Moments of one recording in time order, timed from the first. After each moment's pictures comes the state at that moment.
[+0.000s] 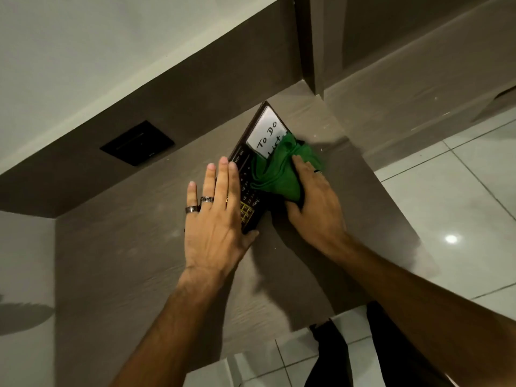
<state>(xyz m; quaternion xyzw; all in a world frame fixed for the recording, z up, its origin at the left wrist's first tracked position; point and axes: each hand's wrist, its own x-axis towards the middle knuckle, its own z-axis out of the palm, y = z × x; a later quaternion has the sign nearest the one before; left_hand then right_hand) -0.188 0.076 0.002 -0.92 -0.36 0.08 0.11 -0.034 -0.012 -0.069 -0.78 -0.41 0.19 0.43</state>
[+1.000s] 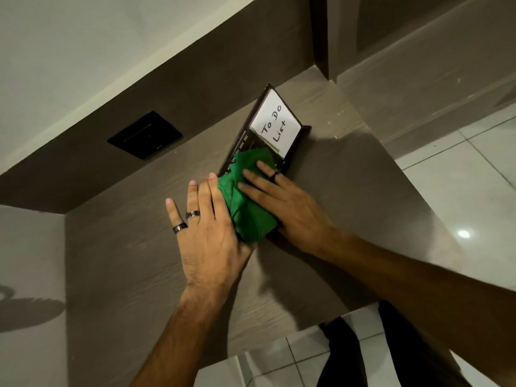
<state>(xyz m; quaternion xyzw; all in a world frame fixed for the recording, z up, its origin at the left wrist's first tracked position) -0.220 0.068 -0.004 -0.88 -0.46 0.07 0.10 -0.069 0.013 -0.072 -0.63 -0.69 0.11 0.34</state>
